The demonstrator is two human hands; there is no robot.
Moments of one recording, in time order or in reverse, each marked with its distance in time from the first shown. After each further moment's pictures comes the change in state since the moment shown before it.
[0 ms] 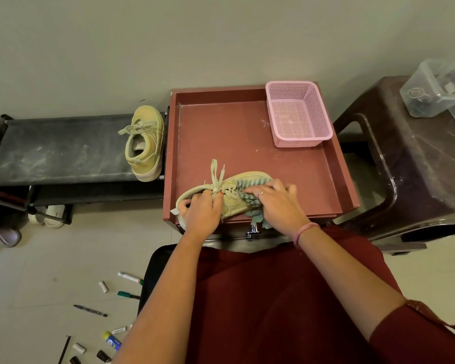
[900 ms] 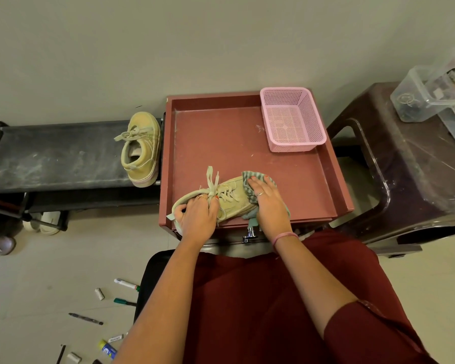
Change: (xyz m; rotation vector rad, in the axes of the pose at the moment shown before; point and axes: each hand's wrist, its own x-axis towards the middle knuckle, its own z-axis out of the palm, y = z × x) left_hand 0.001 -0.001 0.006 -0.002 0.094 0.047; right_hand 0.010 0.013 0.032 0.326 0.191 0.130
